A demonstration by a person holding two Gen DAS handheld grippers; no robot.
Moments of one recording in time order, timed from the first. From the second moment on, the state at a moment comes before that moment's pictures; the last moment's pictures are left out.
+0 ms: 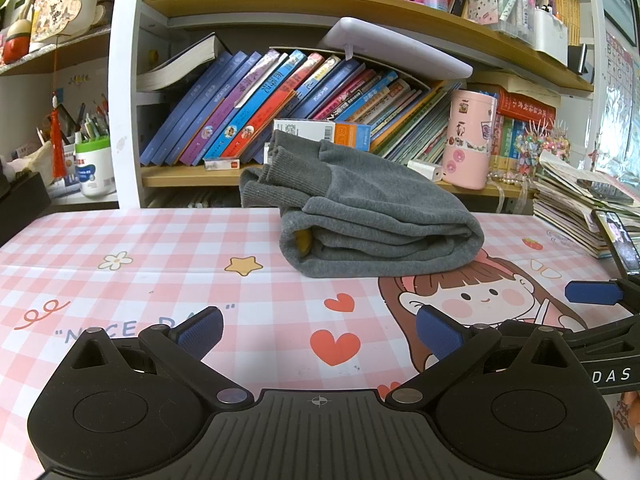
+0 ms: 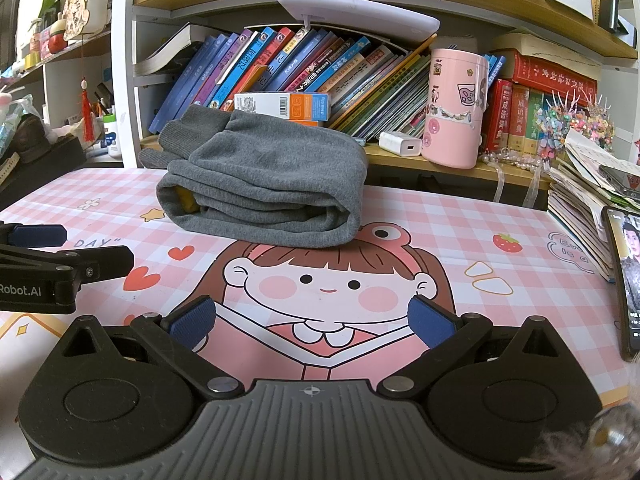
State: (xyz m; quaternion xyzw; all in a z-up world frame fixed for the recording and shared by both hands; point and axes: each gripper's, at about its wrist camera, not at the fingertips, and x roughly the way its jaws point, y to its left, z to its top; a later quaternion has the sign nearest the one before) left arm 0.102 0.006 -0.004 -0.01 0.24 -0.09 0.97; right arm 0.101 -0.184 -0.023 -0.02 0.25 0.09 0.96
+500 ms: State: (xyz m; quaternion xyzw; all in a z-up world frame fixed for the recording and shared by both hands) left arm 0.102 0.006 -0.005 -0.01 0.24 -0.09 0.97; right arm 0.103 -0.184 -0.024 -0.02 0.25 0.09 0.96
